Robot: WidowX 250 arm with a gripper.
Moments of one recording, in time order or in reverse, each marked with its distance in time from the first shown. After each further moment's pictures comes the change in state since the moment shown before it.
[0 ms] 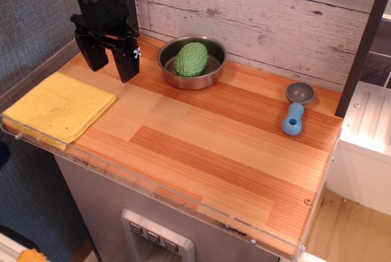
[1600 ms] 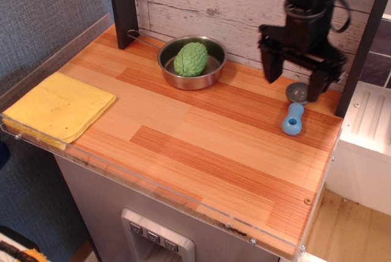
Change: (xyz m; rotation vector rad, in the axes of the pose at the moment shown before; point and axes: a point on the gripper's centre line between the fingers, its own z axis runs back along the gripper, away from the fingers) arm 0.105 -0.205 -0.012 0.041 -0.136 -0.095
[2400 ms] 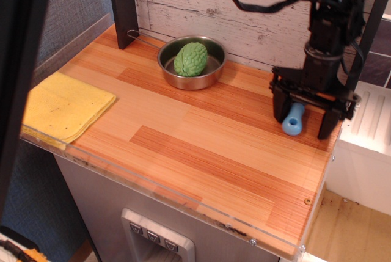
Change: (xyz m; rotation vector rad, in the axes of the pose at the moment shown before) arm -0.016 -0.026 -0.058 0.018 0.201 0.103
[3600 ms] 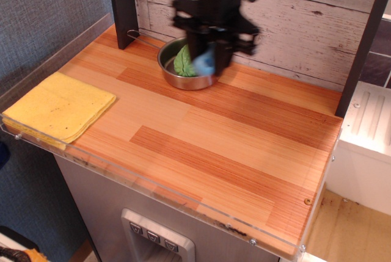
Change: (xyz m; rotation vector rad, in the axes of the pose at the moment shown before) arm -0.069 0.122 0.093 0.080 -0.092 0.043
